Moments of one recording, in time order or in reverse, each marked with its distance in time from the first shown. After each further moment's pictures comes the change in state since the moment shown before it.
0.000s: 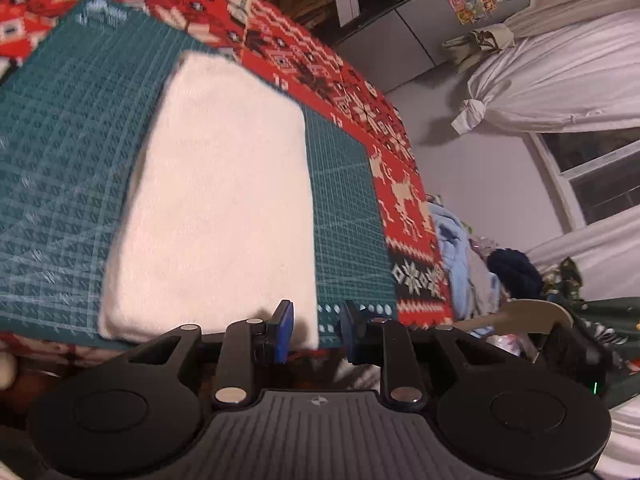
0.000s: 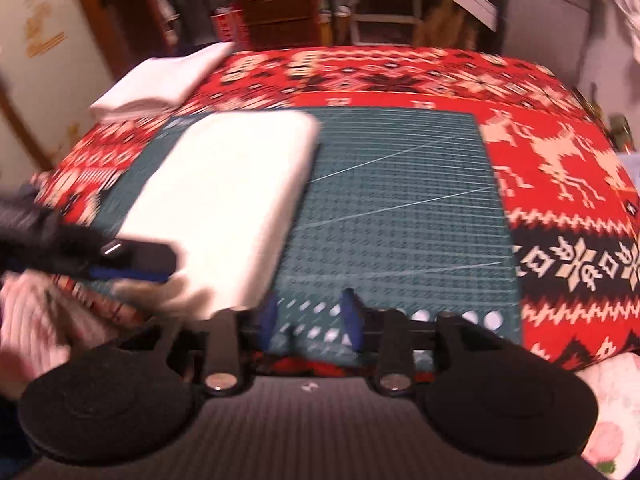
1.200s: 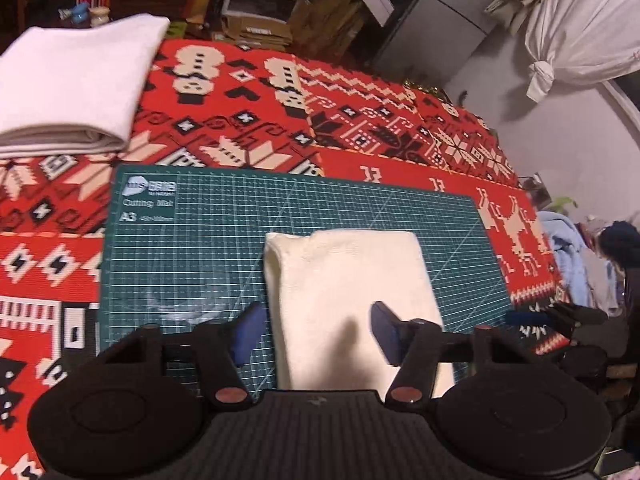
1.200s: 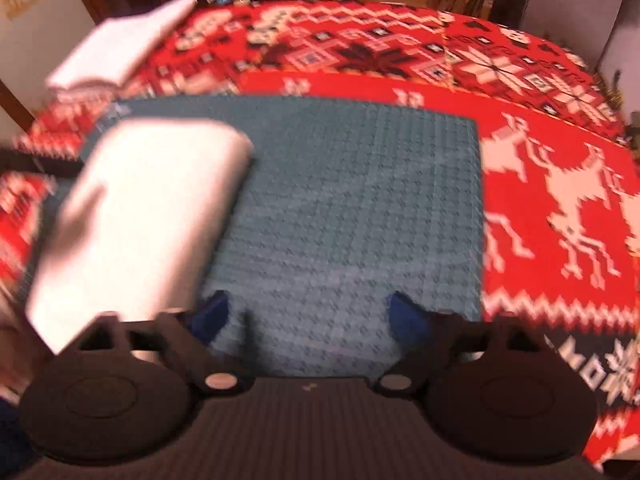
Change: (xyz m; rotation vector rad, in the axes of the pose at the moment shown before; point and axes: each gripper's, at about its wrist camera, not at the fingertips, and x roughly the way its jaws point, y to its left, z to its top) left arm 0.012 0.012 0.121 0.221 0.035 0.311; right arm 0.066 -0.057 0.094 -0.049 0.212 0.032
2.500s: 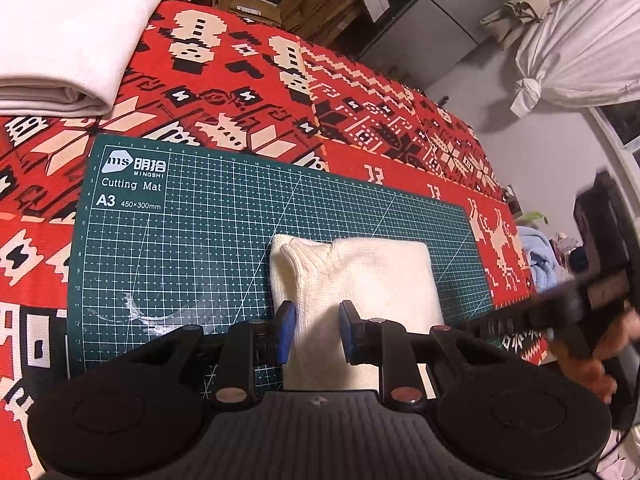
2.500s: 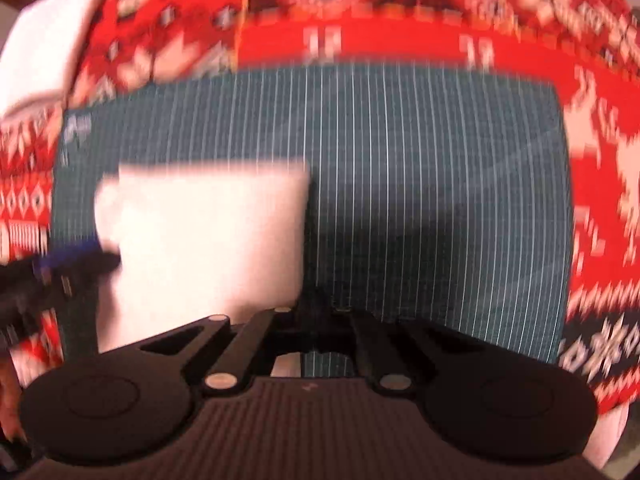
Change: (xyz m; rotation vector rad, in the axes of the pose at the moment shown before) left arm 0.026 0.037 0.010 -0.078 0.023 -0.131; right arm 0.068 0.058 0.098 0.218 0.340 -0.059
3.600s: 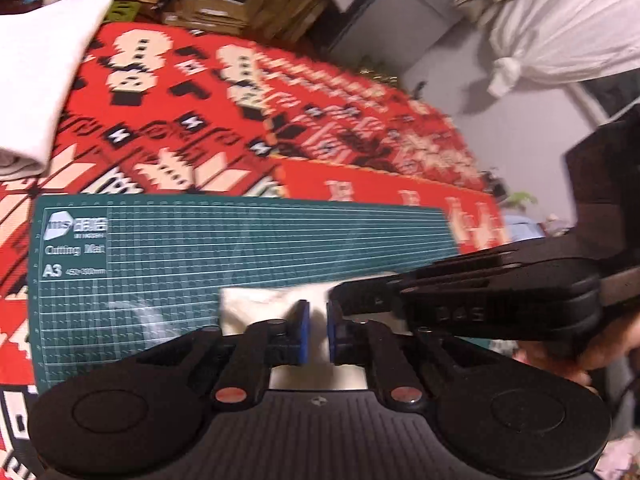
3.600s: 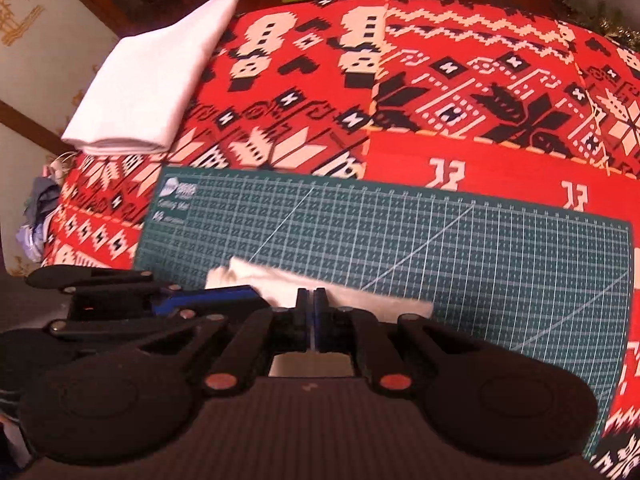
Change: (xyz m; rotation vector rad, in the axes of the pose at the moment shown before) left arm 0.026 -0.021 0.034 0.074 0.024 -0.004; right arm -0.011 0.047 0.016 -0.159 -0.204 0.175
